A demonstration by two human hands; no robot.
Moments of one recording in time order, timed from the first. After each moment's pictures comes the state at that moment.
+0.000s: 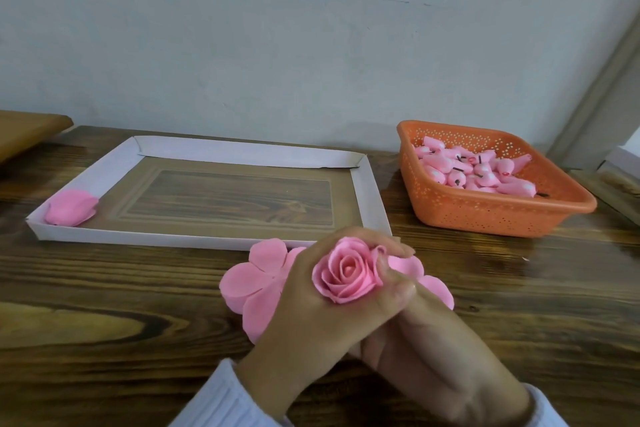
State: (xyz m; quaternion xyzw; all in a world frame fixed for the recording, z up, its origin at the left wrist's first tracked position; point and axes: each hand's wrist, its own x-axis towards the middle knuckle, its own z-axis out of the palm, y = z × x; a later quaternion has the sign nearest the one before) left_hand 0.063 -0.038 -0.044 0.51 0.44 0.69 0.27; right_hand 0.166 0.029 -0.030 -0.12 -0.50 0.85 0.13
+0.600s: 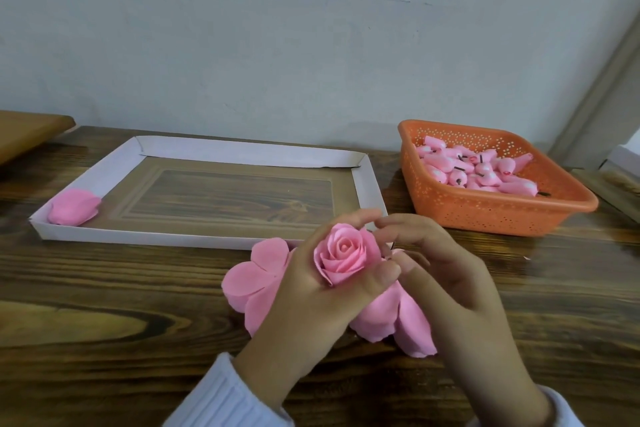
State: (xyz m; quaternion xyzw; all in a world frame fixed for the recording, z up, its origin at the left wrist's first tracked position) left_hand 0.057 -0.031 -0.051 0.46 0.44 0.70 0.32; right_hand 0.179 0.037 -0.032 -0.13 -0.74 0.50 0.43
